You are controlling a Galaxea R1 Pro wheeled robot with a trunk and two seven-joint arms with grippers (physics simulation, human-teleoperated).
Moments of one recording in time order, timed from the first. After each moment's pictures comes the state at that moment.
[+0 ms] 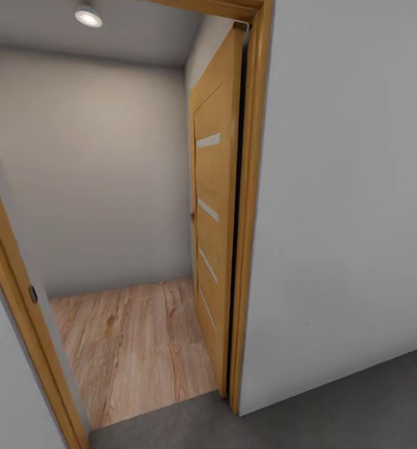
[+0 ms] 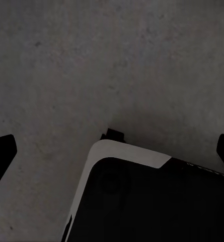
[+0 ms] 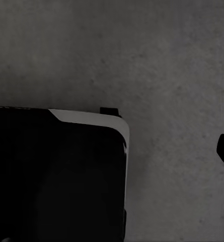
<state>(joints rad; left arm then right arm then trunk) -0.21 0.03 0.01 -0.01 0.28 -0.10 0.09 -0.12 0.00 -0.02 0.03 0.10 -0.20 -0.05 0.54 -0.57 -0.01</state>
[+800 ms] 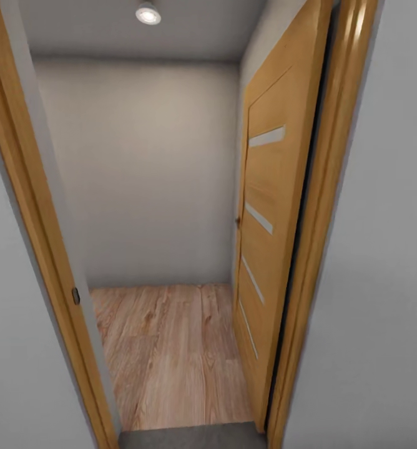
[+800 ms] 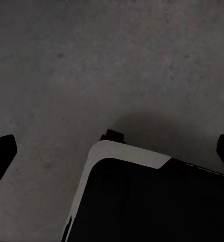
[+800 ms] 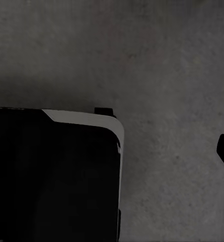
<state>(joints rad) -0.21 0.02 0.01 -0.01 0.28 -0.11 0.08 -0.12 0.00 -0.02 0.03 0.10 -0.20 -0.07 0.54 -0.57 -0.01</state>
